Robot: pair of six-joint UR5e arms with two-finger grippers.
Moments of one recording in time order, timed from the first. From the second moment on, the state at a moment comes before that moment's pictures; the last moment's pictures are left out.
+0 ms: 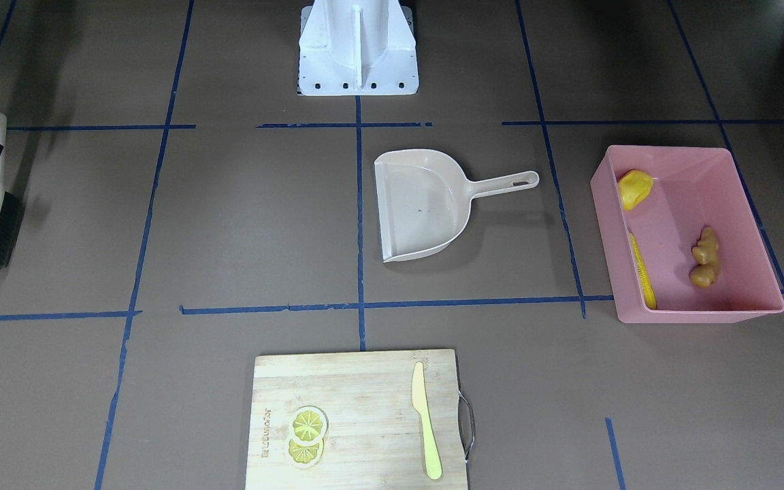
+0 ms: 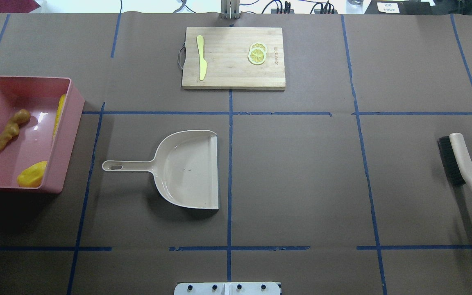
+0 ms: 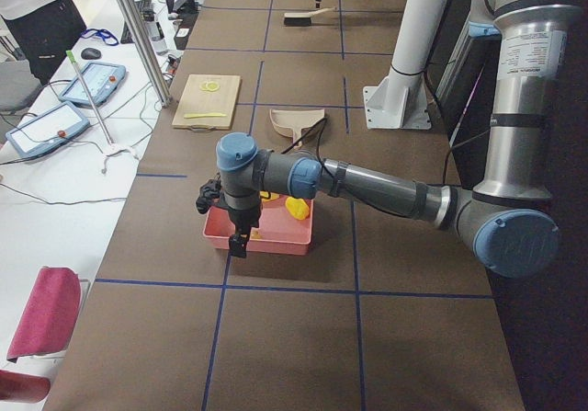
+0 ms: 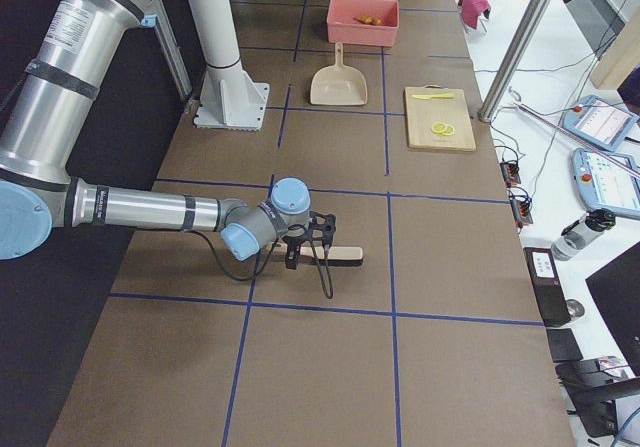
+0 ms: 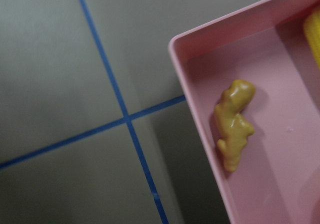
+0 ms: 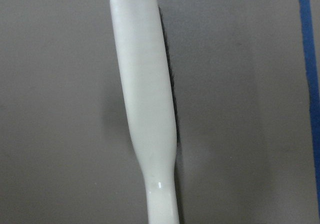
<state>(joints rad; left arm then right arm) -1.47 -1.58 -1.75 -1.51 -2.26 -0.01 1.11 -1.99 1.81 -0.85 2.34 0.81</state>
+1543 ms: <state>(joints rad) -1.54 -1.54 -1.63 -1.61 -2.39 0.02 1.56 -1.80 1.85 -1.61 2.36 0.07</state>
